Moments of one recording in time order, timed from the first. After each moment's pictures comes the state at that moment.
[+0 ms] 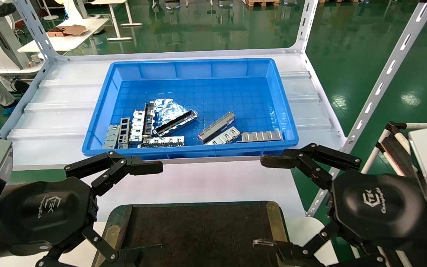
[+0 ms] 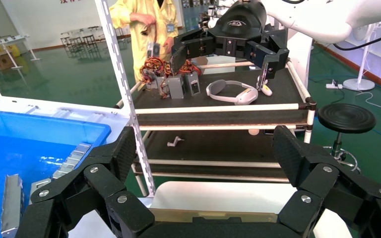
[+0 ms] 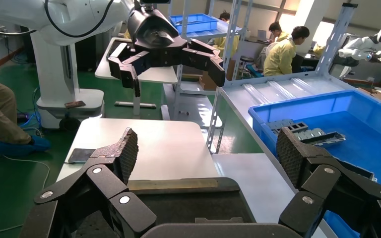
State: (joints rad) left arm -1.07 0.61 0.28 -1.28 0.73 1.50 -0.19; right arm 1.07 -0.61 -0.28 1.28 -0.73 -1.50 0.19
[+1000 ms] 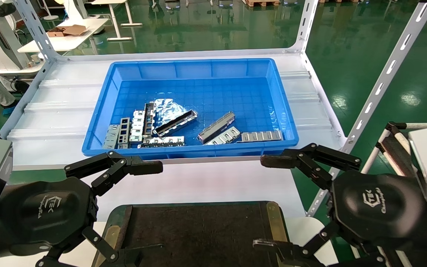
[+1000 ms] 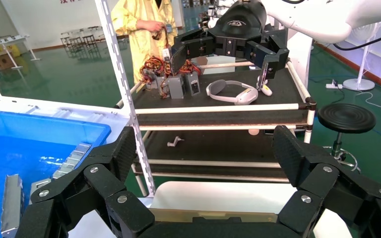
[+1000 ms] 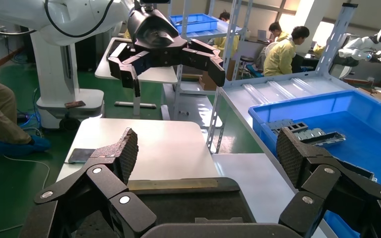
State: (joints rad) left arm -1.07 0.61 0.28 -1.28 0.73 1.50 -0.19; right arm 1.07 -0.61 -0.28 1.28 -0.73 -1.50 0.19
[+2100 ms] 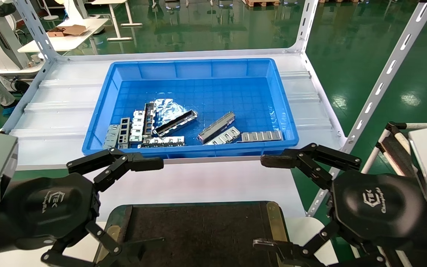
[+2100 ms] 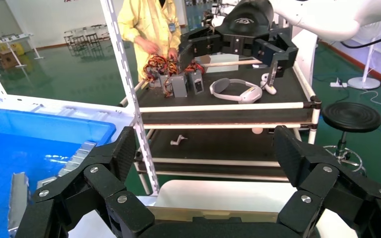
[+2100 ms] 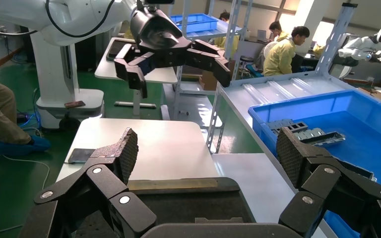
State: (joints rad) left arm -1.10 0.63 0.29 -1.27 0.76 1.48 -0.19; right arm 1.08 -0.61 -0.28 1.28 -0.73 -1.50 0.19
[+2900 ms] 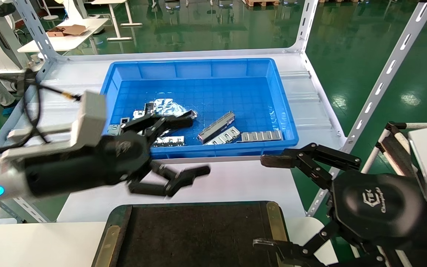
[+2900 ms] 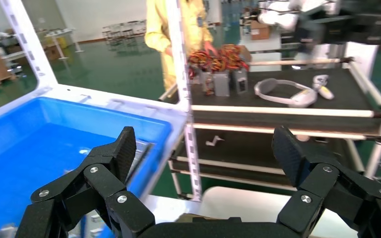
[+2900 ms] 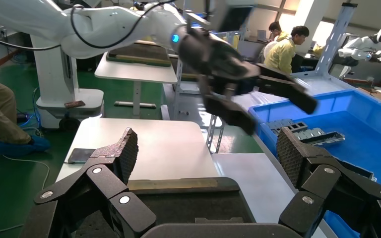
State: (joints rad) left arm -1.26 0.86 0.39 -1.07 0.95 1.32 -0.15; right arm 1.08 -0.61 -0.28 1.28 -0.73 -1.50 0.19
